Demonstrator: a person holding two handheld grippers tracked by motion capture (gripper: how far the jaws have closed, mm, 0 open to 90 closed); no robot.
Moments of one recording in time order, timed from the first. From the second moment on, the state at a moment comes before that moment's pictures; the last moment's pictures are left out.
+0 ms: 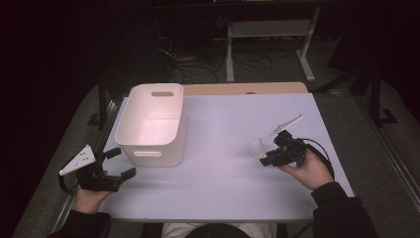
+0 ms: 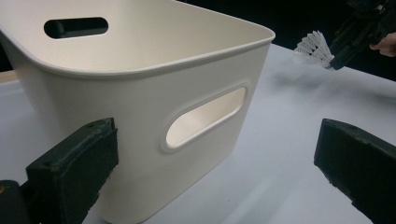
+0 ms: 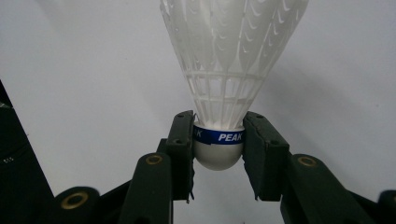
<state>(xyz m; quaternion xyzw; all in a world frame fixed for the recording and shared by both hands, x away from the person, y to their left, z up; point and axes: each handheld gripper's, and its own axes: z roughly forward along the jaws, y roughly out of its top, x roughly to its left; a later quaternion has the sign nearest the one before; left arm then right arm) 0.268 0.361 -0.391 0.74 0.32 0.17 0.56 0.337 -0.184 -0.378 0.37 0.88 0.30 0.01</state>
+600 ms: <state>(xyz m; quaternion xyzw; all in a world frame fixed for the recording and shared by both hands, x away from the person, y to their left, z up) 0.268 0.361 -0.391 0.74 0.32 0.17 0.56 0.342 -0.182 -0.354 0.36 0.88 0.32 0.02</state>
